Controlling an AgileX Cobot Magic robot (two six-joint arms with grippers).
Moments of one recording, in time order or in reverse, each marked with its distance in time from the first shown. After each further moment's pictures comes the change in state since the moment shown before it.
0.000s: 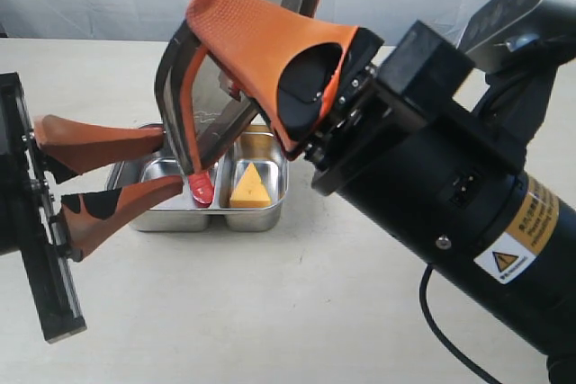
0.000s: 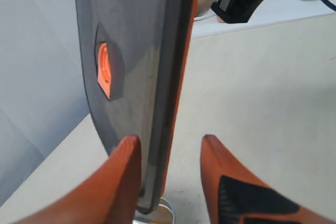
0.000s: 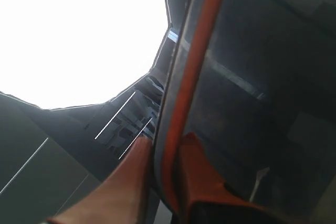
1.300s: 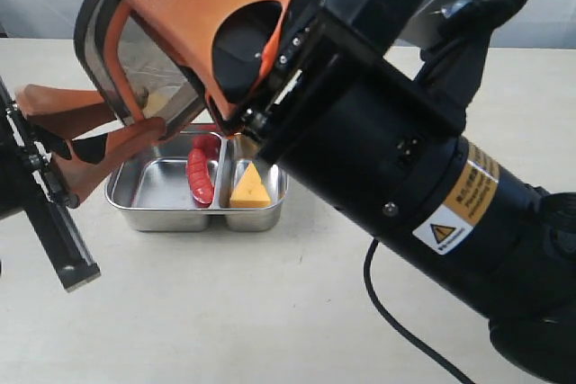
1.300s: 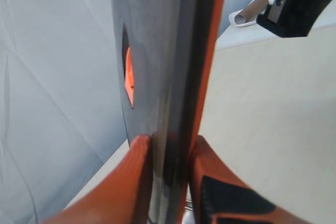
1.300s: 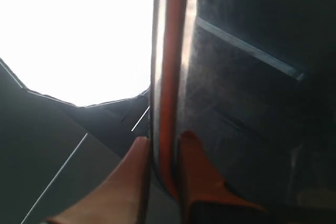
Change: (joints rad) left arm -0.038 0.000 0.000 -0.273 0.102 0.261; right arm -0.004 0.098 -0.106 -0.111 -0.034 0.171
